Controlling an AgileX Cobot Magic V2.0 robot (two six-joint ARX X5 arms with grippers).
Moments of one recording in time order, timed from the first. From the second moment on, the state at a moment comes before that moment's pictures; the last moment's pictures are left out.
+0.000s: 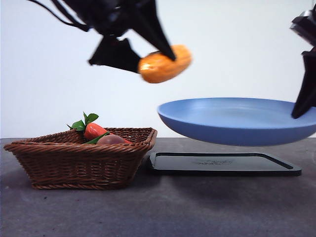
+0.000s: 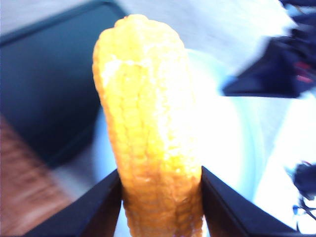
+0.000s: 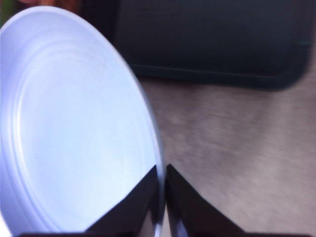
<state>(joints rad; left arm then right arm) -0.65 1.53 1.22 -0.44 0.49 -0.14 0.07 1.21 0.81 -0.67 -0.56 0.16</state>
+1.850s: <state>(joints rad) -0.77 1.50 1.36 -0.52 0.42 -0.07 -0.01 1.53 0.97 -0.50 -0.54 0.20</state>
